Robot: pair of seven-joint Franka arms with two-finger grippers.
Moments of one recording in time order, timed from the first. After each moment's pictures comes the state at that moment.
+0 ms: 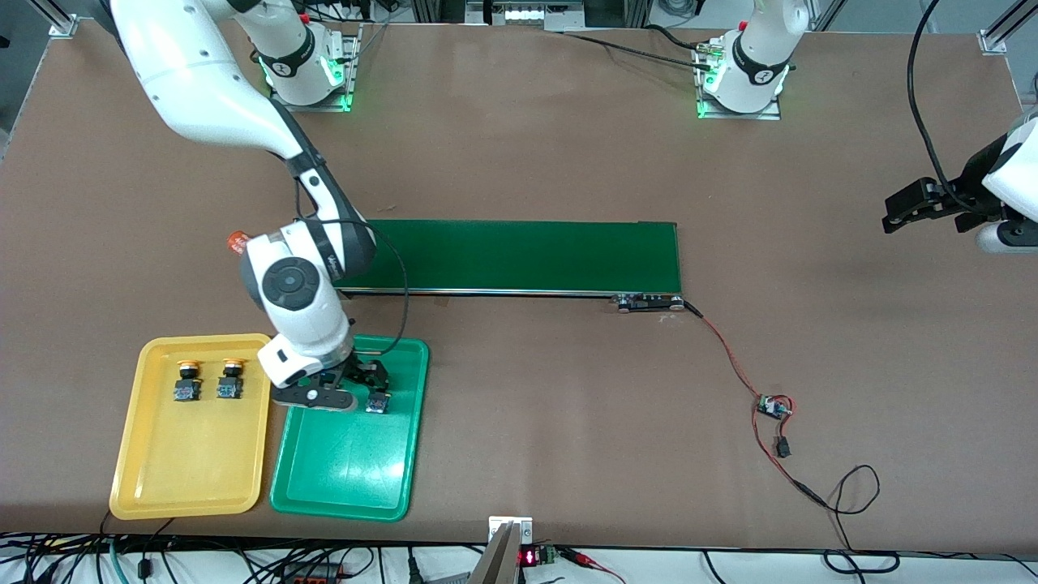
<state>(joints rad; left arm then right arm) 0.10 0.07 -0.11 -1.54 0.02 1.59 -0.03 0.22 0.72 0.13 -1.43 -0.33 2.30 0.59</state>
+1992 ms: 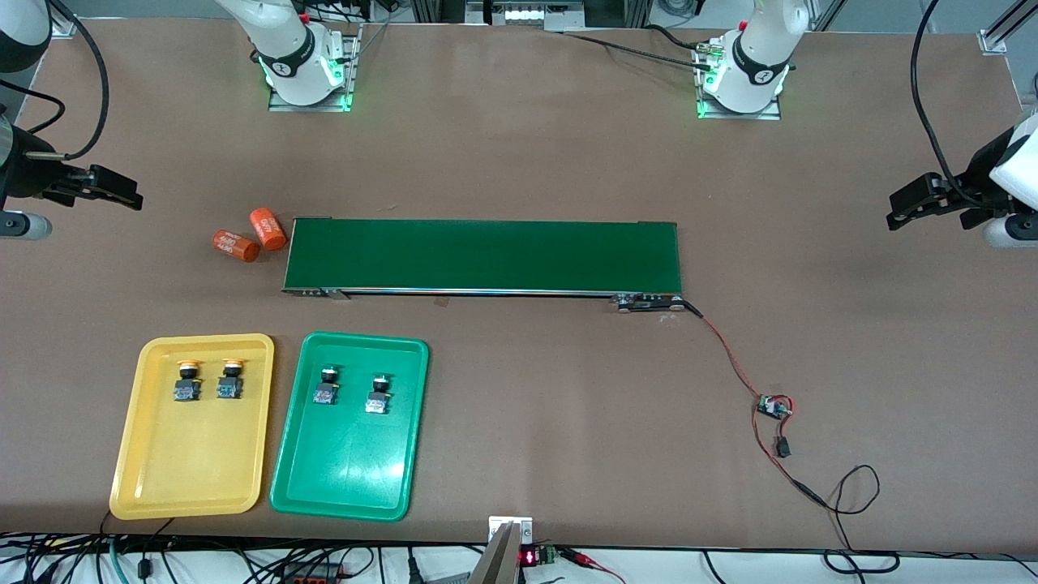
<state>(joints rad) 0.10 0.06 -0.11 -1.54 0.02 1.59 -0.03 -0.04 0.05 -0.02 -1.64 -0.04 1.54 -0.02</state>
